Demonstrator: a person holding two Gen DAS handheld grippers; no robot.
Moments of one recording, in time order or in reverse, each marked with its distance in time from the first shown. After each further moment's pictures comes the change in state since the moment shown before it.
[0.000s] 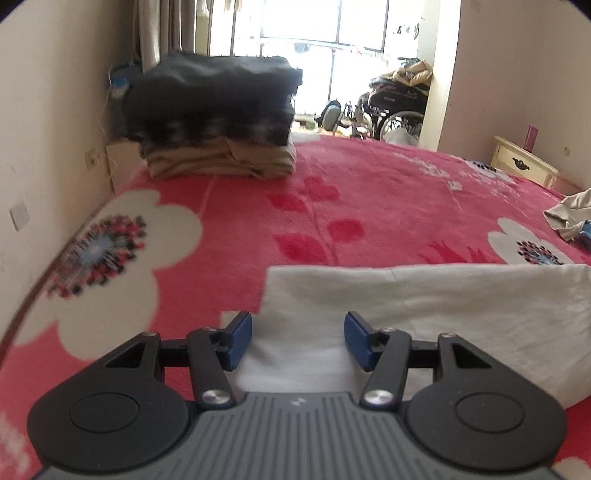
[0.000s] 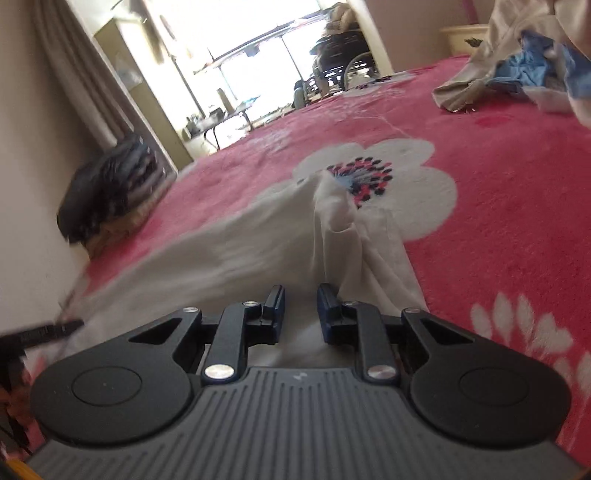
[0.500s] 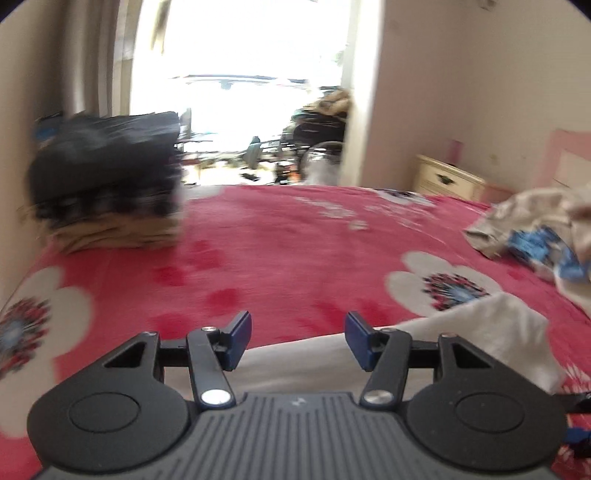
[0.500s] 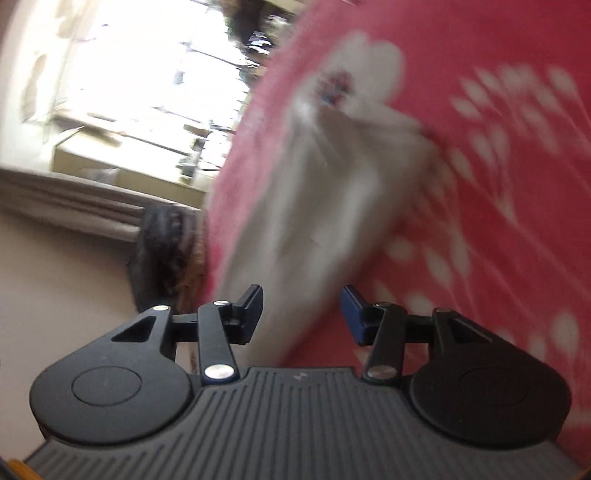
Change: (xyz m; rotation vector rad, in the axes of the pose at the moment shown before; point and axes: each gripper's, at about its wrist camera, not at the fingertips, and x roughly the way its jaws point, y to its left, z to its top) left arm -0.006 -0.086 0.034 0.137 -0.110 -0.237; right arm -0.037 -0.002 -0.043 0.692 0.137 0.140
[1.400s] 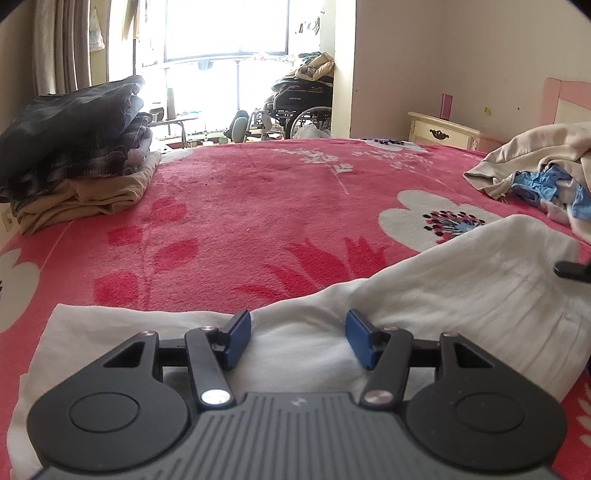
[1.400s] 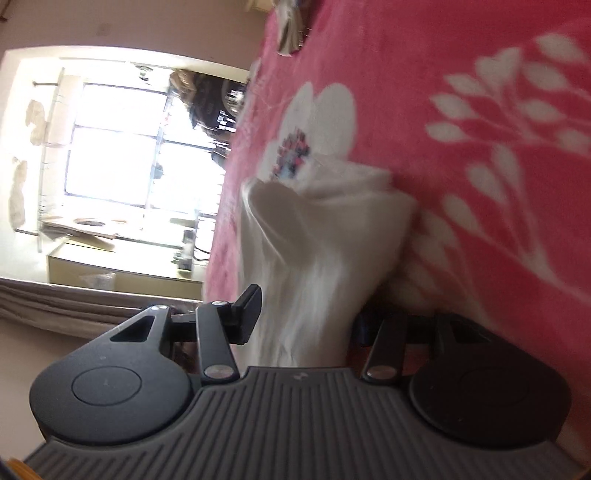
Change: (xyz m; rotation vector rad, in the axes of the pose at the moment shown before) left arm 0.057 -0.018 -0.039 0.065 0.088 0.024; right arm 0.048 -0.020 0.020 0.199 -0.257 0.059
